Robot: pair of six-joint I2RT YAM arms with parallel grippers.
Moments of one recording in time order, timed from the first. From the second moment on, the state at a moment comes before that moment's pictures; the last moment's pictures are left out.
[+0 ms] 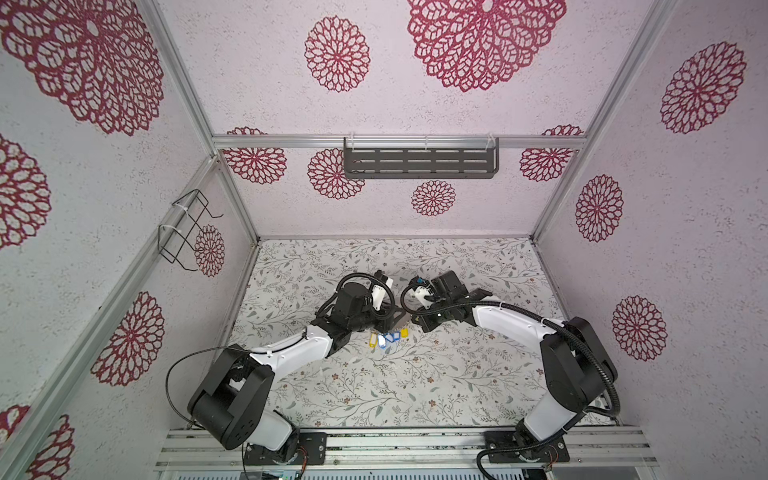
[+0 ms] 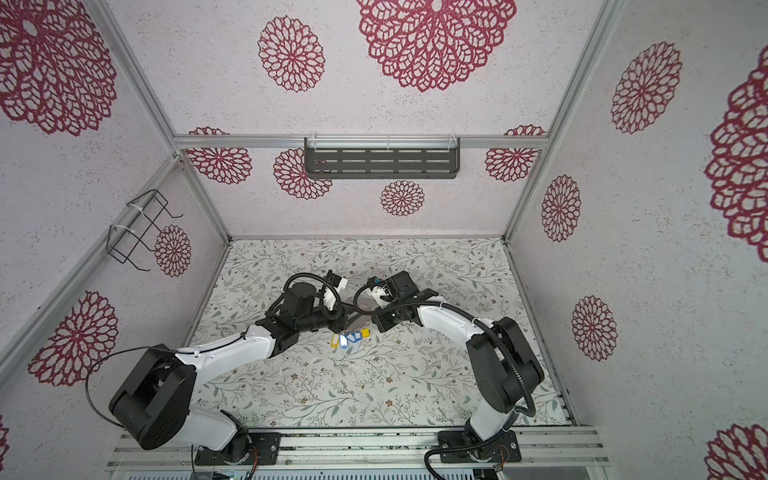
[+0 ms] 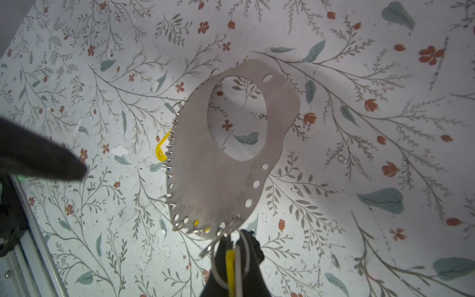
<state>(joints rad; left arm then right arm) -0.62 1.50 0.78 0.26 0.38 -0.31 0.59 1.66 1.11 -0.41 -0.35 0.00</state>
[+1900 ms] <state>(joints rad) -0.60 1.43 0.85 0.08 0.38 -0.11 0.59 1.61 1.14 -0.47 -0.40 0.03</state>
